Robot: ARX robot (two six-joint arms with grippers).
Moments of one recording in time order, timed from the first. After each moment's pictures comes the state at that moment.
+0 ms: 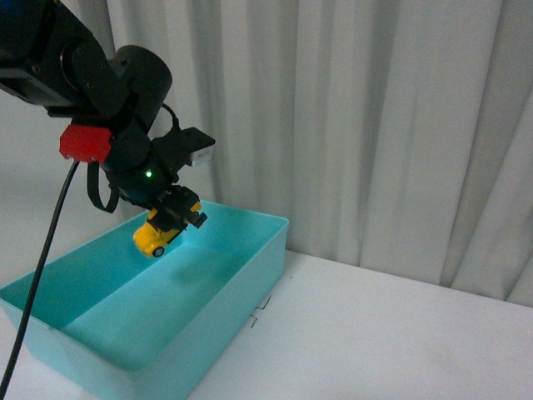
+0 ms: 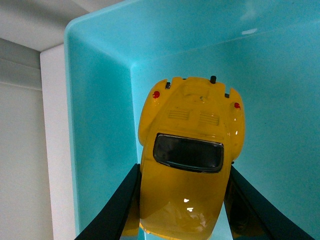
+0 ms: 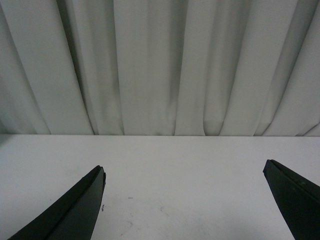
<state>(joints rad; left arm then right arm) 0.15 1.93 1.31 -0.27 -0.15 0.47 0.00 0.00 0.01 0.00 0.00 -0.01</state>
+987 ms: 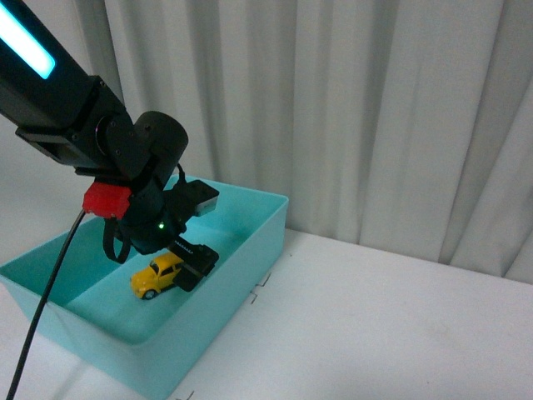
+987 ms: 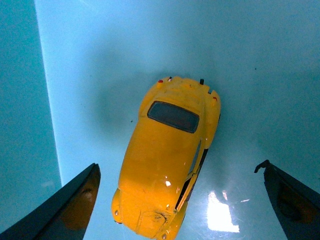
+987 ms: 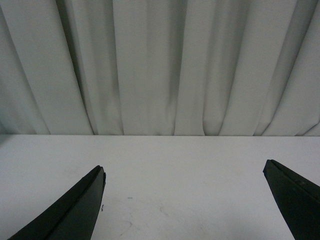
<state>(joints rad) 0.14 2.09 1.23 -0.21 -0.13 0.39 0.00 0.00 0.01 0.00 0.00 -0.01</state>
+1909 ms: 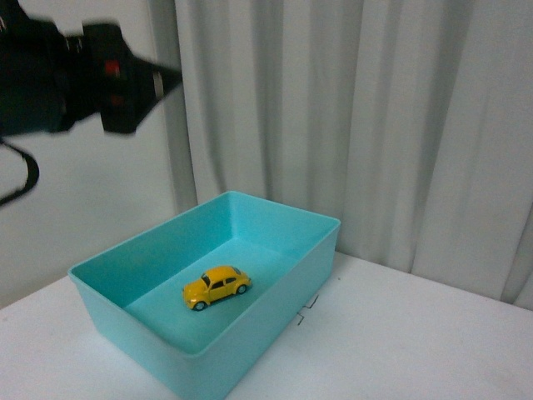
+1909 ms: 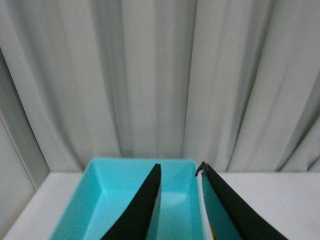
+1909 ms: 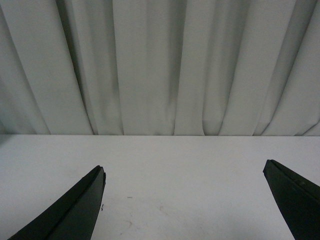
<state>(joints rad) 0.16 0.84 0.38 0.47 0.17 0.02 0.00 0.00 0.01 0.00 0.00 -0.01</state>
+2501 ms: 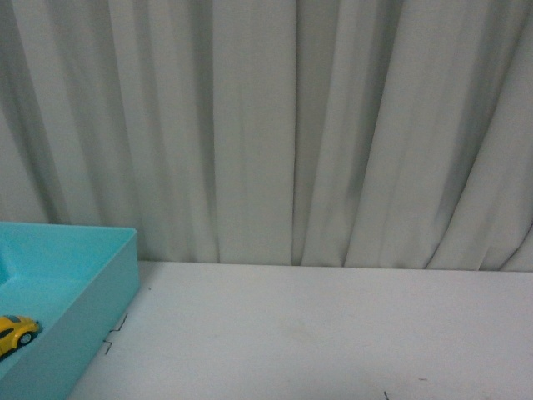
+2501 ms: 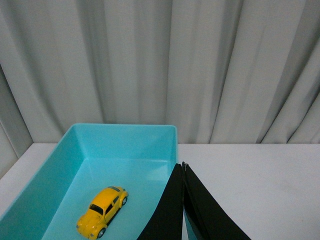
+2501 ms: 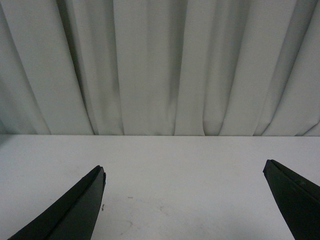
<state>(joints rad) -0.01 0.59 0.13 0.46 0.01 0.00 0.00 0.00 0.01 0.00 0.00 -0.01</state>
